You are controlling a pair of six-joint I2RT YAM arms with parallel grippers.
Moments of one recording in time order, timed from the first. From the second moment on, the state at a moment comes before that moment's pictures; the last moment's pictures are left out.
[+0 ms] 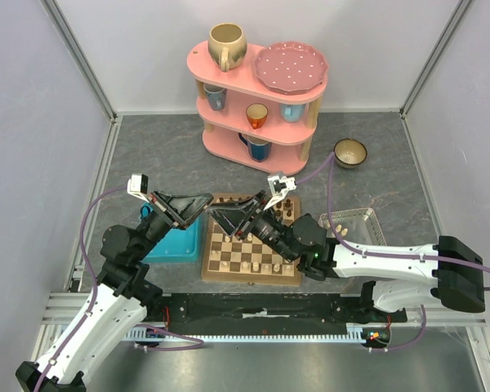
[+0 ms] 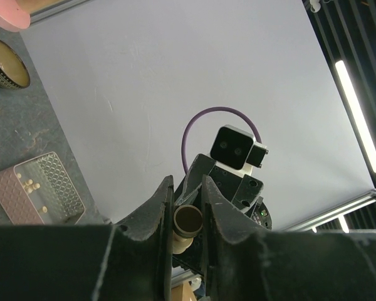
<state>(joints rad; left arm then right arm) -0.48 0.43 0.43 0.34 0.29 -1.40 1.27 1.27 0.78 0.80 0.31 0.65</state>
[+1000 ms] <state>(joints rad) -0.48 0.43 0.40 0.38 0.29 -1.43 1.27 1.29 0.79 0.80 0.30 0.66</state>
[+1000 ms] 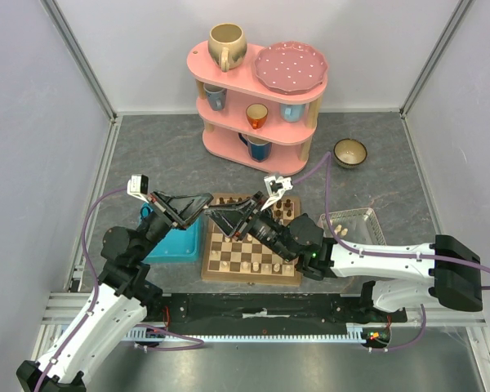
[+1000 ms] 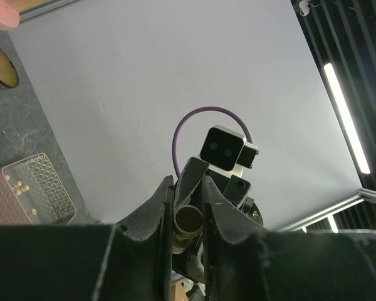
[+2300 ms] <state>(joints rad) -0.48 0.65 0.86 -0.43 0.14 -0.66 0.89 1.15 1.42 -0.74 0.44 0.59</state>
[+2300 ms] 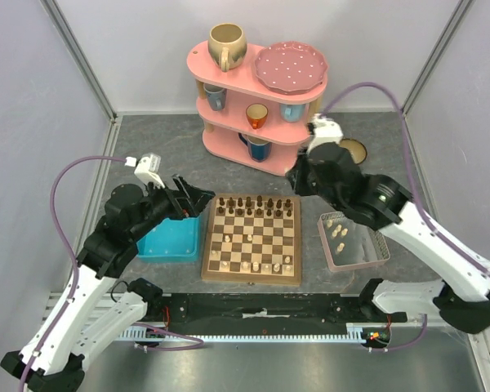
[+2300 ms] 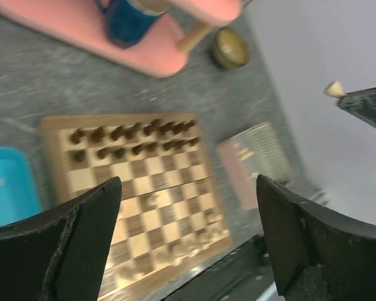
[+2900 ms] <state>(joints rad) -0.11 0.72 0.84 -0.65 0.16 -0.36 1.12 1.84 1.84 -1.13 0.13 0.41</state>
